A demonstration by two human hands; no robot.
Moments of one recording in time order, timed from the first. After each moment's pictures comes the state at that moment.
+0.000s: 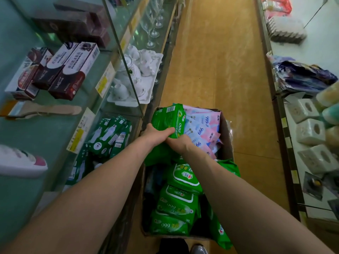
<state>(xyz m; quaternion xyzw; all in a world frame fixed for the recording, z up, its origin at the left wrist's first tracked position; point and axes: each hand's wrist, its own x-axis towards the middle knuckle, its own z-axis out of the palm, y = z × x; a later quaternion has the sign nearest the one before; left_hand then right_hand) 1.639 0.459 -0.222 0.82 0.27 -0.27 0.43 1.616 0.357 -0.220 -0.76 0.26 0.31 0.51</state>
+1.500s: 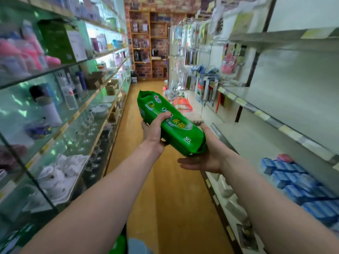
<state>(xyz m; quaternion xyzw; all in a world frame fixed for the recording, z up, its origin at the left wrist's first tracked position) 1.577 0.076 0.085 0.51 0.01 -0.15 0.85 1.485 -0.052 0.085 -0.53 0.26 0.09 0.80</state>
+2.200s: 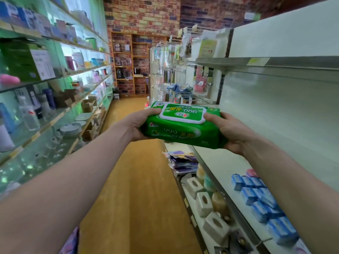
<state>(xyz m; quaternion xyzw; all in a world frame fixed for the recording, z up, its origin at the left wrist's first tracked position) 1.591 -0.027 0.175 0.64 -0.10 -0.29 0.70 1.447 -0.214 0.178 -0.67 0.20 -0.16 0.70</state>
